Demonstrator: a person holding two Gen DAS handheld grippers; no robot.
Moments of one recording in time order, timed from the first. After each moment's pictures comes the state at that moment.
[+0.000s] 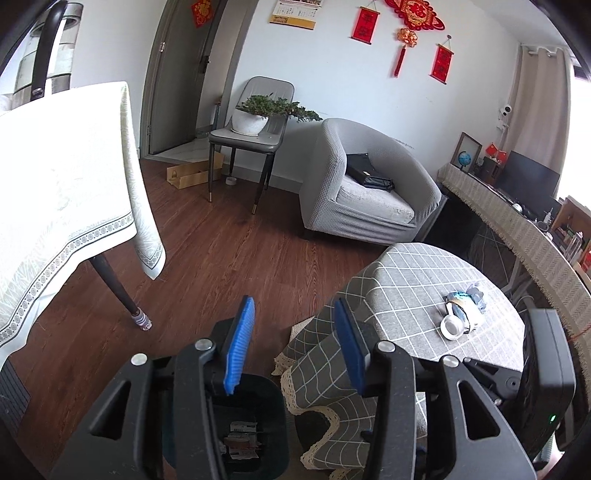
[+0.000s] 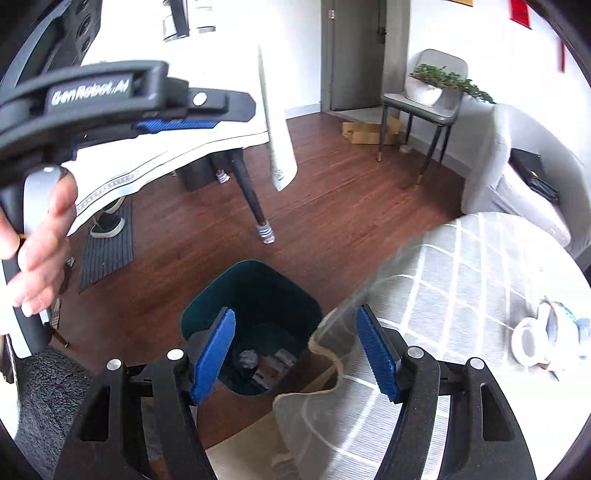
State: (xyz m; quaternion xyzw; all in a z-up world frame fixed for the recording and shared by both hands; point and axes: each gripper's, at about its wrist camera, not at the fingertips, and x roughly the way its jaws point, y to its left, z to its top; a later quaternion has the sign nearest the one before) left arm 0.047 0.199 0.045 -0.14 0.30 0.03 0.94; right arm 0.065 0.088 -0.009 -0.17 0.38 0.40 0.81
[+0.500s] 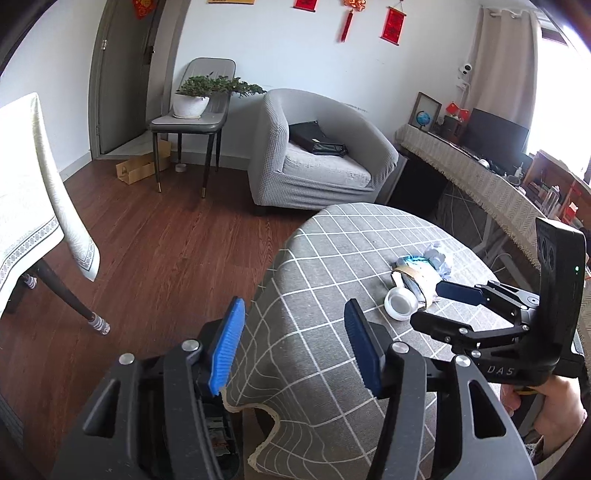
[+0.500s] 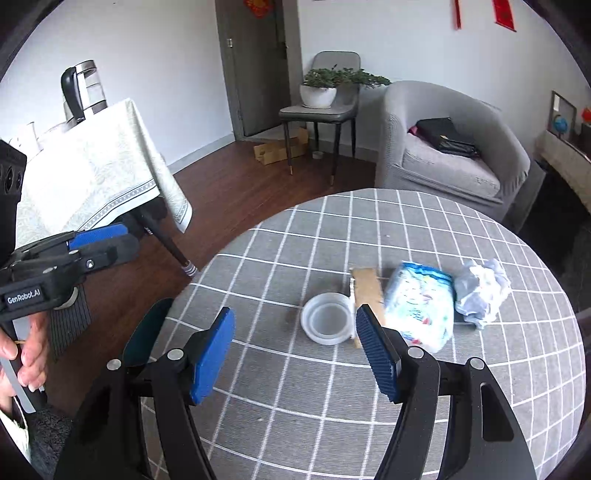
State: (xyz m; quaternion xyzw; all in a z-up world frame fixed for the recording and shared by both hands) left arm 0.093 0.107 0.023 -0.10 0.34 -0.06 0.93; right arm 0.131 -0.039 0.014 -0.08 0.37 0.28 0.88
